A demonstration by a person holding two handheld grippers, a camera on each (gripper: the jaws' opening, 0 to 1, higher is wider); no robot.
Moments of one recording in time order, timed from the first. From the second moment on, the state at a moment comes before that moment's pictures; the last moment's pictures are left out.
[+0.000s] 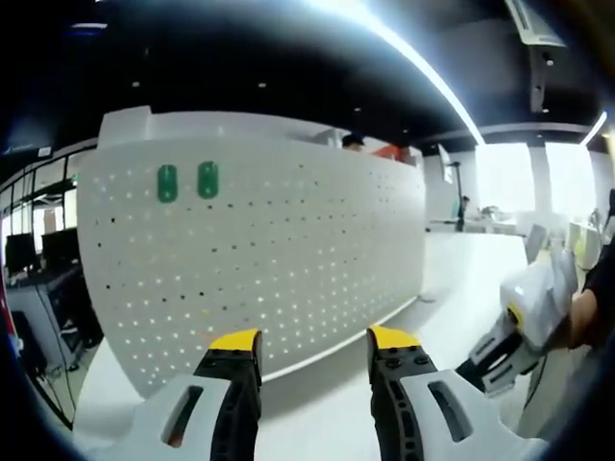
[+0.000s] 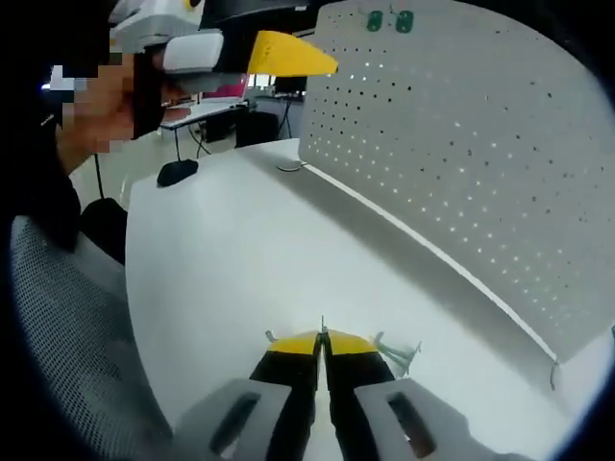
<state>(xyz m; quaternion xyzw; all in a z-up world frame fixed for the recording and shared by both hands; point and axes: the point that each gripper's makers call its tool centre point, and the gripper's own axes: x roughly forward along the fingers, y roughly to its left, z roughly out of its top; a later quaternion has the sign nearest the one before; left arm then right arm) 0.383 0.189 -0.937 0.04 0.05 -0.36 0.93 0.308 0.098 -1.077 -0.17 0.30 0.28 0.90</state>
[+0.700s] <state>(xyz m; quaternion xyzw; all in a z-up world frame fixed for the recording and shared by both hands) 0.366 0.161 -0.952 0.07 0.06 -0.40 0.91 0.327 0.061 -1.054 -0.10 0.26 0.22 0.93</state>
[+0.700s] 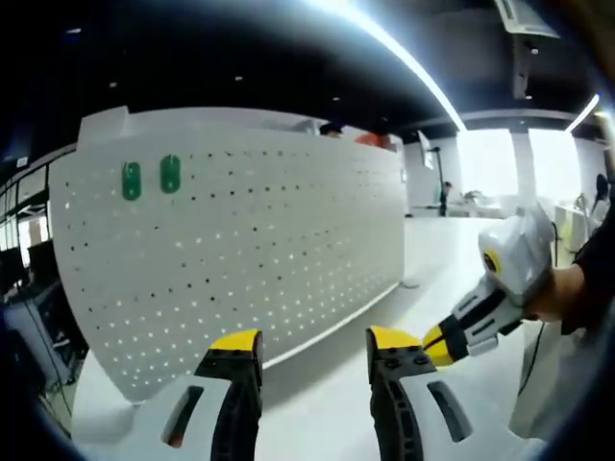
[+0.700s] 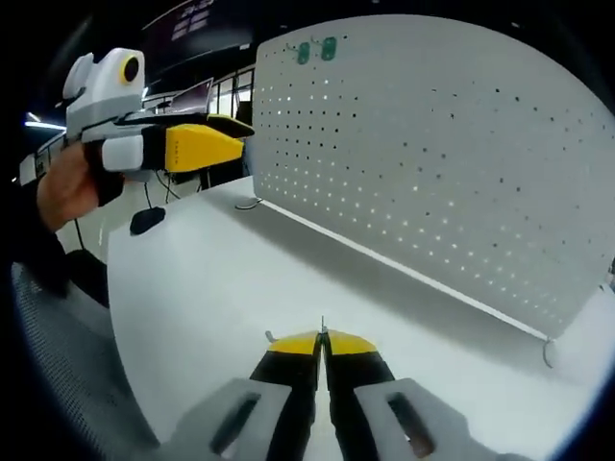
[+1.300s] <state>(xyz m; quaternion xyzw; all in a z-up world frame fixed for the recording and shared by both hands) 0.344 0.129 -0.975 0.10 0.09 -0.45 0.88 0.334 0.050 -1.037 -0.05 0.23 0.21 0.95</state>
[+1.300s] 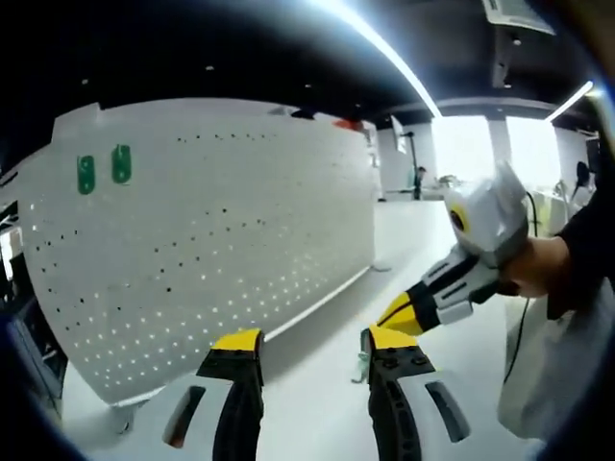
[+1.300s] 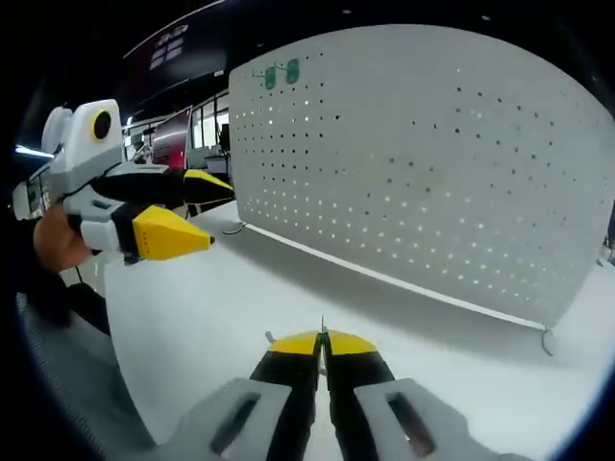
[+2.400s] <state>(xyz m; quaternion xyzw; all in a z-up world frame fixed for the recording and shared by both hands) 0.317 0.096 -1.012 0.15 0.11 -0.51 0.84 0.332 0.068 -1.015 0.09 0.21 0.24 0.94</state>
